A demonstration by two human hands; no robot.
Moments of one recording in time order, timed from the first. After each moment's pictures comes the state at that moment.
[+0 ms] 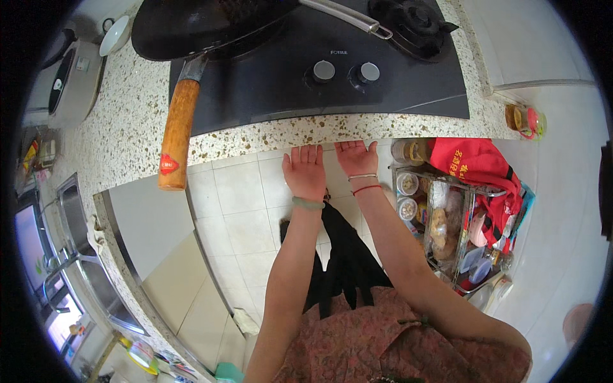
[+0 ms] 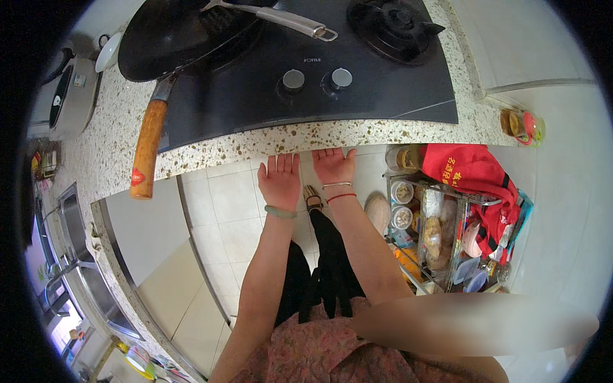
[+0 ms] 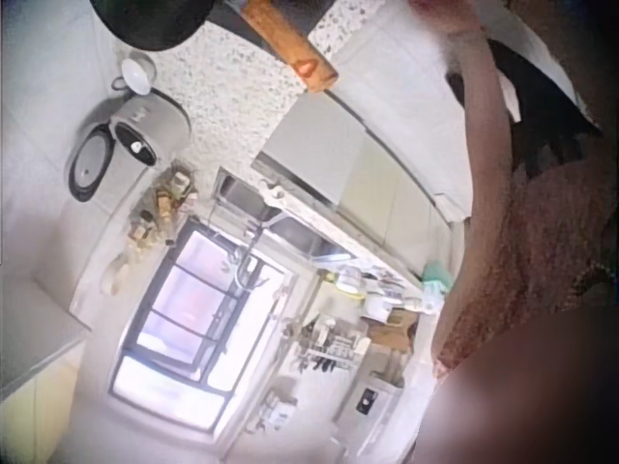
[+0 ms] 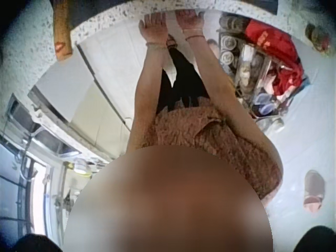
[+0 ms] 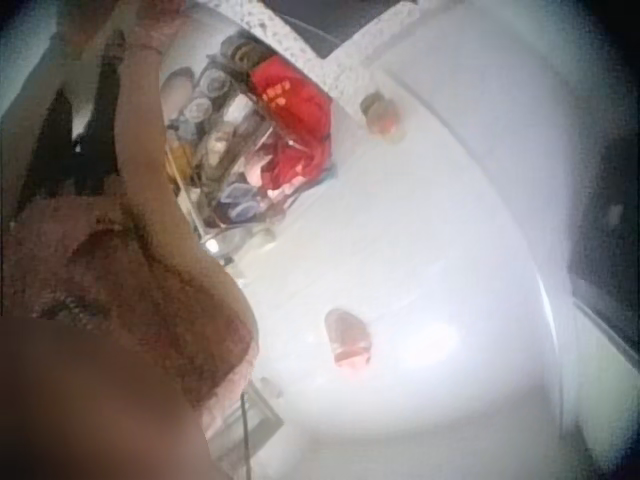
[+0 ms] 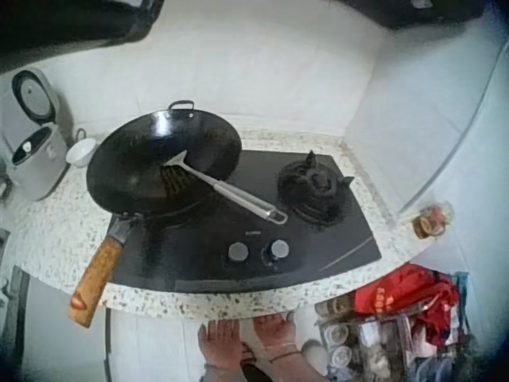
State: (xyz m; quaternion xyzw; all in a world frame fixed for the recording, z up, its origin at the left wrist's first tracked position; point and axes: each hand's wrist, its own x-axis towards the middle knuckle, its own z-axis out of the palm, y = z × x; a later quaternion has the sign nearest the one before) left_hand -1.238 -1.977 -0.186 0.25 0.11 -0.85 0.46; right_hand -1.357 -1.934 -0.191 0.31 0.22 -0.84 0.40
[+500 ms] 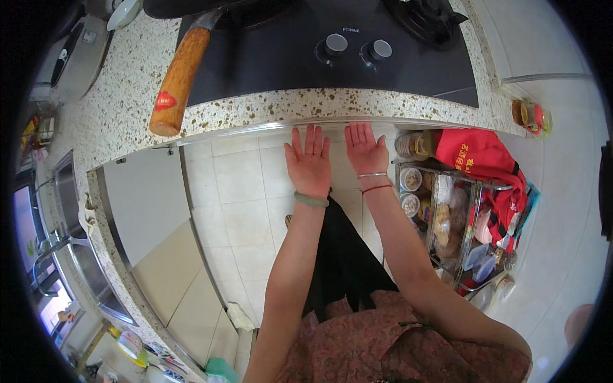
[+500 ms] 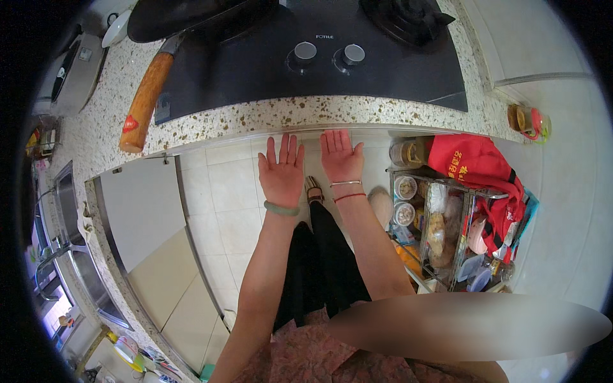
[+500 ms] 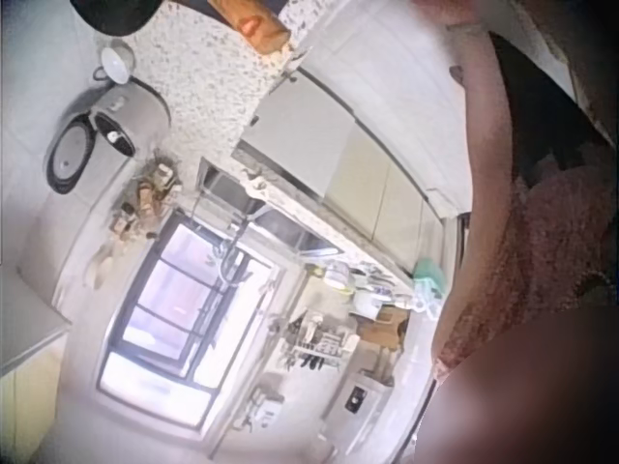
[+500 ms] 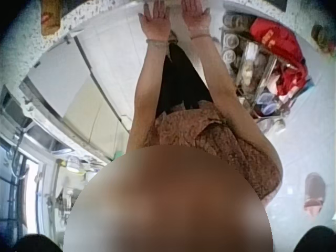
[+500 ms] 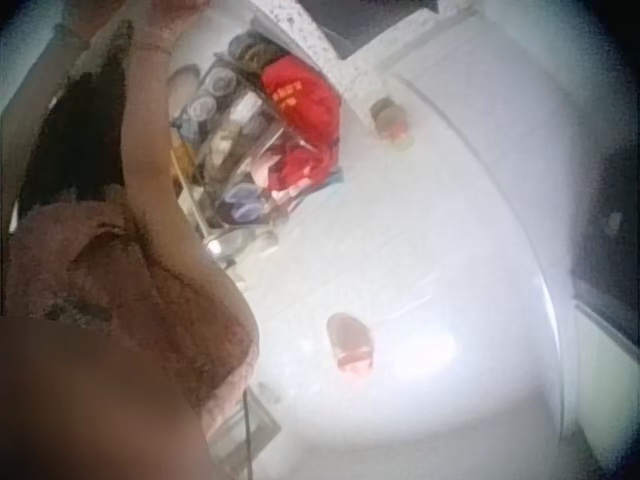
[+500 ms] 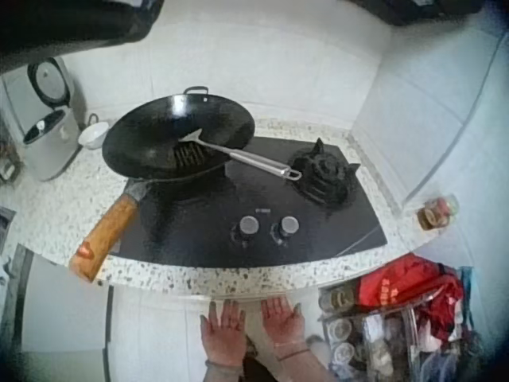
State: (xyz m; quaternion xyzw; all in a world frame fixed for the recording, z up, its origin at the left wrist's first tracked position) left_hand -1.217 -1.957 -0.156 0.28 0.06 -0.84 0.45; right_hand -1.338 -1.908 -0.184 0.31 0.23 -0.85 0.37
